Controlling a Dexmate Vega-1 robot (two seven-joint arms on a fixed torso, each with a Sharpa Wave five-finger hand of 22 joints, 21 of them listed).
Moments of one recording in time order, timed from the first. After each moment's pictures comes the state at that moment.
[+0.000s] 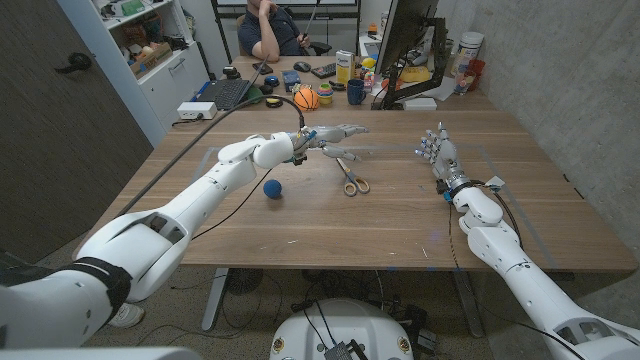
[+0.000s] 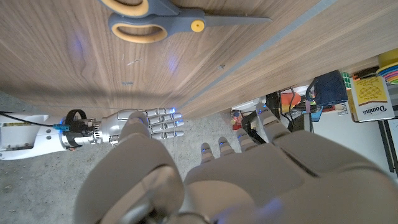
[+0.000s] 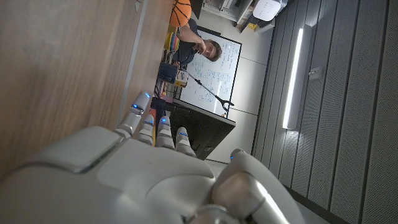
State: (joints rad) left arm 0.41 0.39 0.62 -1.14 0.75 -0.51 -0.22; left_hand 0.50 -0.04 0.15 -0.11 0.38 -0.18 -0.21 0.24 0.19 -0.16 -0.15 0.22 0.18 -0.17 -0.03 0.25 0.18 0.10 0.12 0.19 0.17; right arm -0.92 -0.40 -0.18 -1.30 0.56 0.29 0.11; right_hand 0.01 0.07 0.11 0.17 0.28 -0.03 0.04 0.19 0.19 0.03 0.15 0.19 0.19 -0.11 0.16 0.37 0.18 -0.17 0.09 1.12 0.17
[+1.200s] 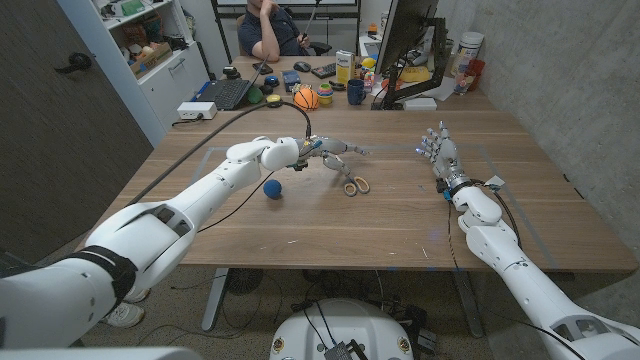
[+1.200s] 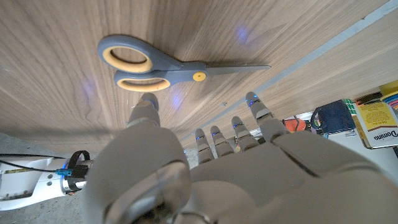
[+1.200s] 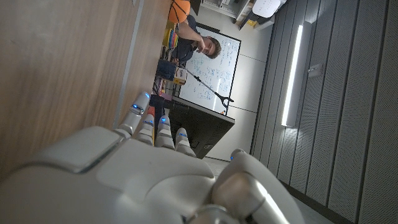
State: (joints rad) left arm 0.36 0.38 0.70 -1.08 0.81 -0.47 -0.26; left_hand 0.70 0.01 0.16 -0.15 0.38 0.04 -0.22 0.27 0.19 0.04 -0.19 0.20 0.18 0.02 -0.03 0.27 0.17 0.29 0.05 0.20 0.17; right arm -0.91 -0.39 -0.18 -1.28 0.55 0.30 0.10; right_hand 0.01 0.07 0.10 0.17 0.29 -0.05 0.04 0.19 0.19 0.04 0.16 0.19 0.19 -0.10 0.16 0.36 0.18 -0.17 0.09 1.12 0.18
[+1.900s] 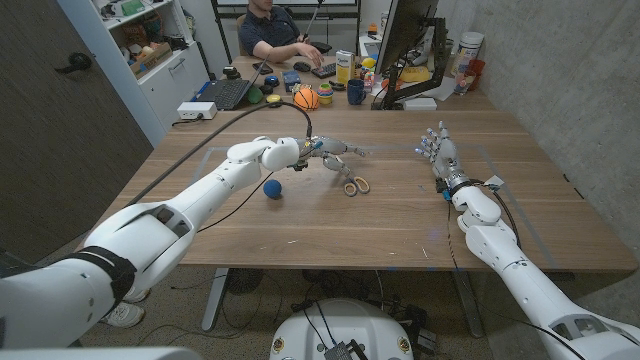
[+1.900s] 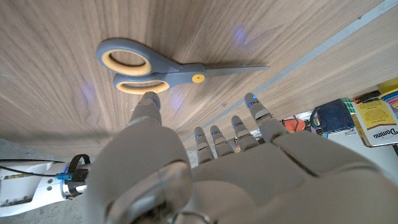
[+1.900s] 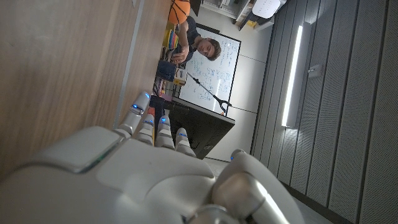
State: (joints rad) left arm 0.36 0.39 0.71 -1.09 0.82 -0.46 -0.26; left_hand 0.72 0.01 0.16 -0.15 0.37 0.08 -0.22 0.27 0.19 0.05 -0.20 0.20 0.18 0.02 -0.04 0.26 0.17 0.28 0.03 0.18 0.17; right arm -0.91 -0.38 -0.18 -1.27 0.55 0.30 0.11; right_hand 0.01 0.07 0.09 0.17 0.29 -0.05 0.04 0.19 0.19 0.04 0.16 0.19 0.19 -0.10 0.16 0.36 0.18 -0.17 0.09 1.11 0.18
